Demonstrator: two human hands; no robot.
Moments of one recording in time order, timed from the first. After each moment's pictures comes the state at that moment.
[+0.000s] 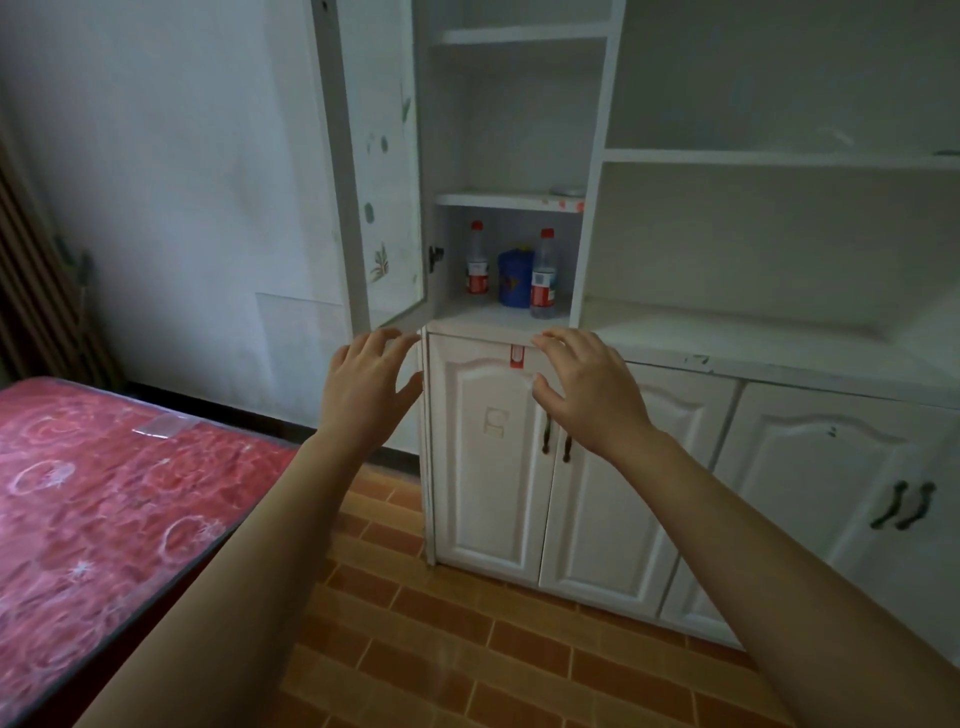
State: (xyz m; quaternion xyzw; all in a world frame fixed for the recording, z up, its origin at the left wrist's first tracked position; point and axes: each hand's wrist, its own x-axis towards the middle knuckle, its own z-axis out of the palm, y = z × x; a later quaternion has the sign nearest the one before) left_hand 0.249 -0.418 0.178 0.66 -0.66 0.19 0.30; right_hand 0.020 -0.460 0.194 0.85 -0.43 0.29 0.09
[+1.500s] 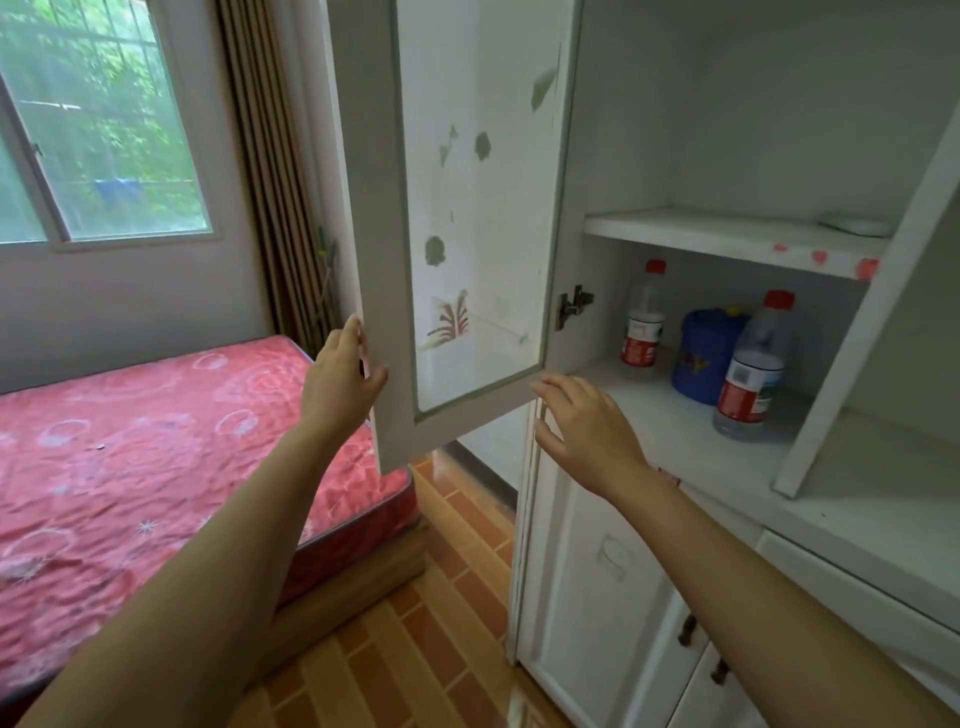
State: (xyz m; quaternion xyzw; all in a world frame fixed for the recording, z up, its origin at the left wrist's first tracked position) left_hand 0.380 -0.669 0.178 0.81 -0.39 0.19 0.39; right_hand 0.156 -0.823 0.169 0.95 -0.19 0.24 0.00
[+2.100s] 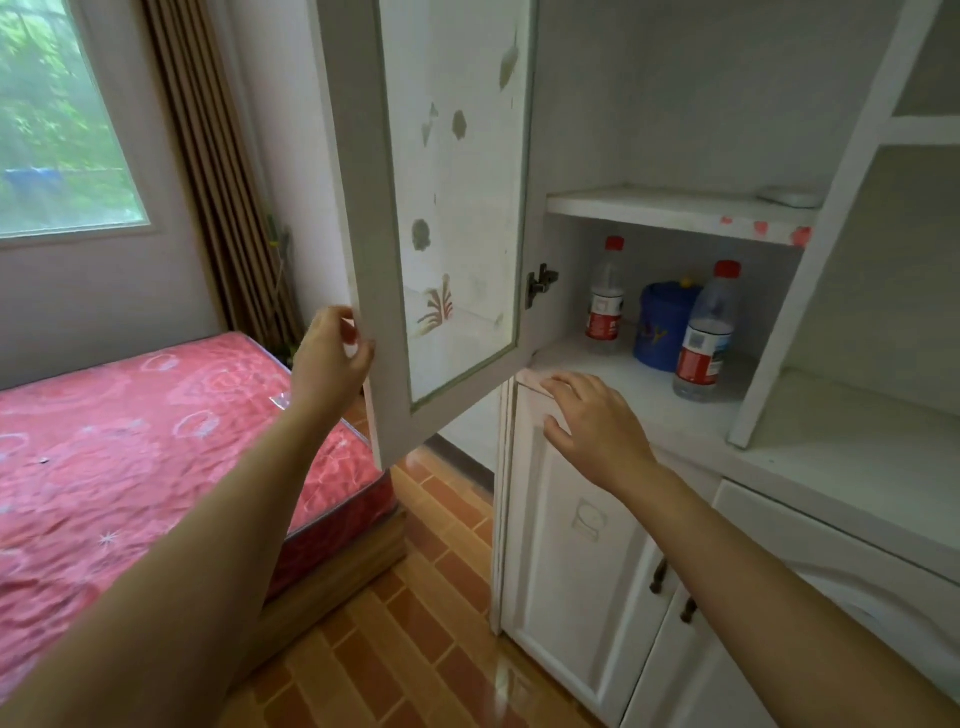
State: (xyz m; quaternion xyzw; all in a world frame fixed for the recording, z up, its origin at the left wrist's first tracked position) left_hand 0.362 -0.668 0.187 0.76 -0.40 0.17 0.48; right_hand 0.119 -0.808 0.157 0.94 -0.26 0.23 0.02
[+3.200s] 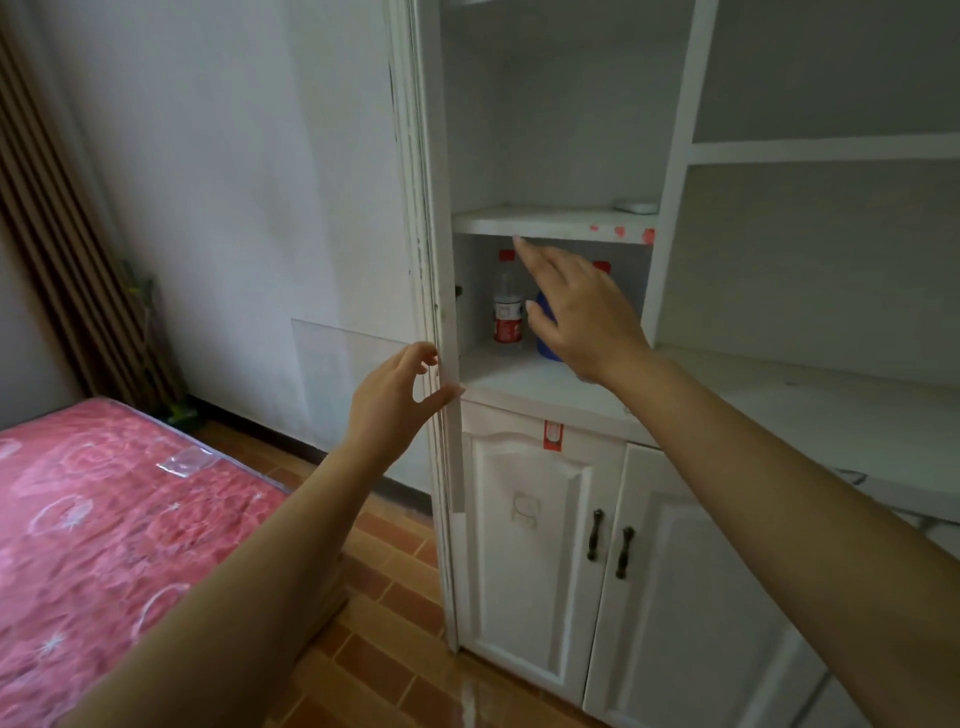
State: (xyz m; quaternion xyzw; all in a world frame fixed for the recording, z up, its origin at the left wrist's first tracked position) left_hand 0.263 -0.700 0.185 0.66 -0.63 0.13 0.39; right_hand 0.072 -0.793 0.262 0.88 -0.27 0.37 0.15
